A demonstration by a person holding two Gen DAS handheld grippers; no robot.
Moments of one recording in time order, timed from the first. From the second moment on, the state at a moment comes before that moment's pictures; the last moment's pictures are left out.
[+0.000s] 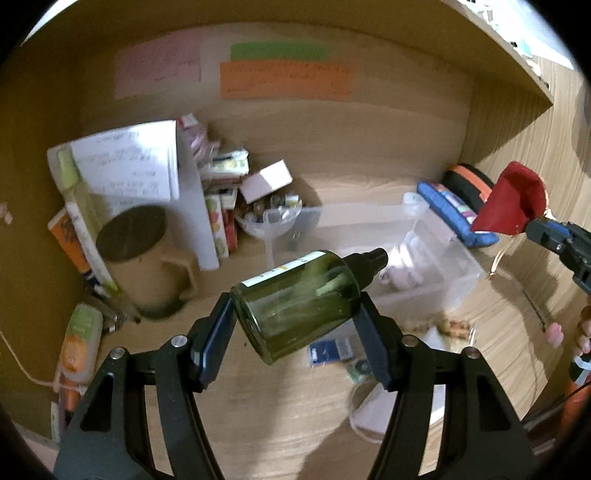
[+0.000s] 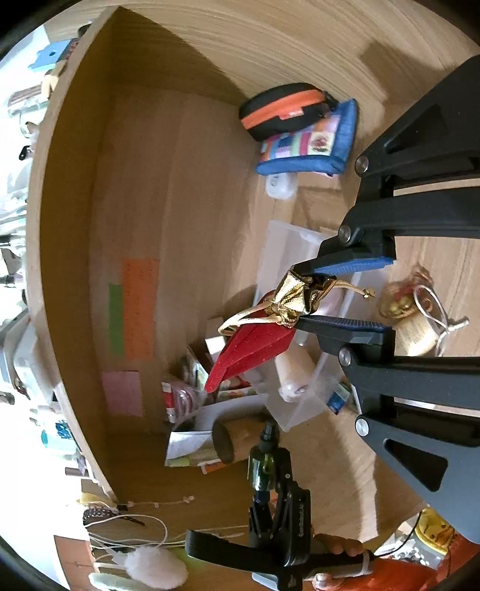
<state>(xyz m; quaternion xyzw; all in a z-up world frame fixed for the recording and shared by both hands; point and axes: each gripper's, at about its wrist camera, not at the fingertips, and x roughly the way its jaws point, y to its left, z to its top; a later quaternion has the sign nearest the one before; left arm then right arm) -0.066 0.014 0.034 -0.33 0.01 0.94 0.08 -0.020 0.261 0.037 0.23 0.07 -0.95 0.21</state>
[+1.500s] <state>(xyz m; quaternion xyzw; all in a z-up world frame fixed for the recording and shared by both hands) -0.209 0.072 -0.016 -0.41 0.05 0.91 0.10 -0.154 0.237 -0.024 0.32 0.07 -0.93 0.19</state>
